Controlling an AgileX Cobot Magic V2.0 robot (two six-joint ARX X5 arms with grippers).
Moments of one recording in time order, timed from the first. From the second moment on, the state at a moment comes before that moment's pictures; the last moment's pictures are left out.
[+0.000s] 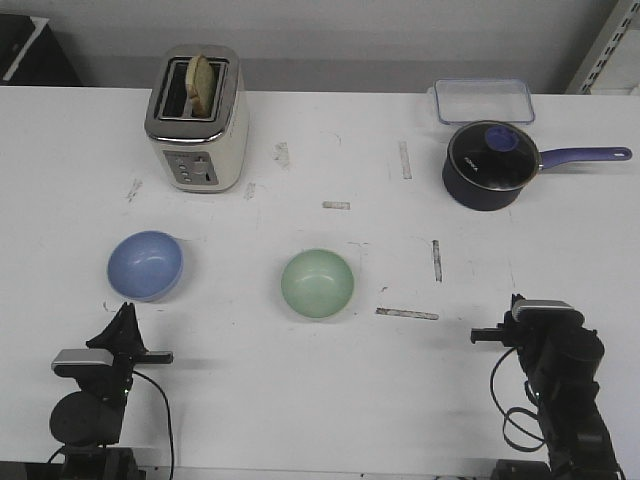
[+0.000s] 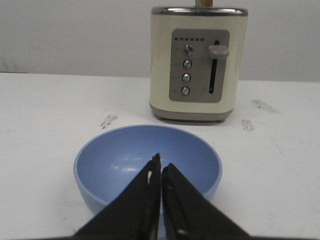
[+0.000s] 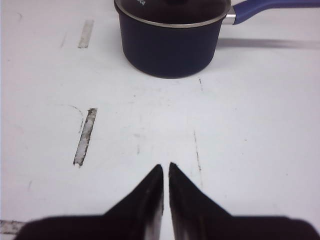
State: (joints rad) left arm 0.02 0.01 0.04 0.12 -0.02 -0.04; right arm -0.04 0.61 0.50 -0.32 -0.02 -0.02
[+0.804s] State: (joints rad) left arm 0.04 0.87 1.20 -0.50 -0.07 0.01; right arm -0.04 0.64 0.49 -0.30 -0.02 -0.03
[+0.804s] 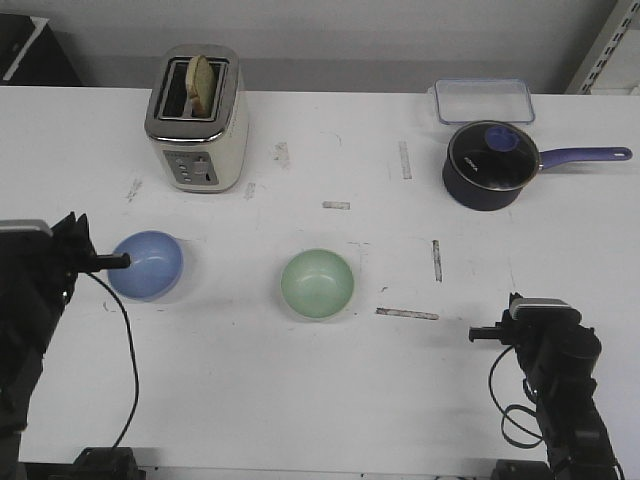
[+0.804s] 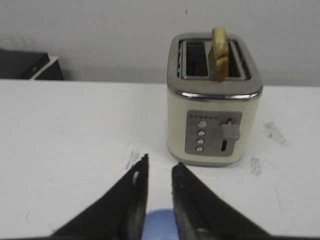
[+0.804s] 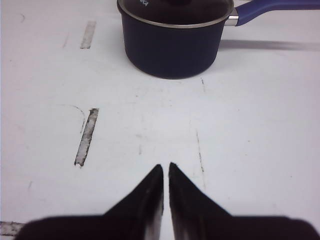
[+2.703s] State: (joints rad) left arm 0.18 1.43 1.35 -0.70 0.28 -0.12; right arm -0.04 0.64 0.49 -0.28 -0.03 -0.08
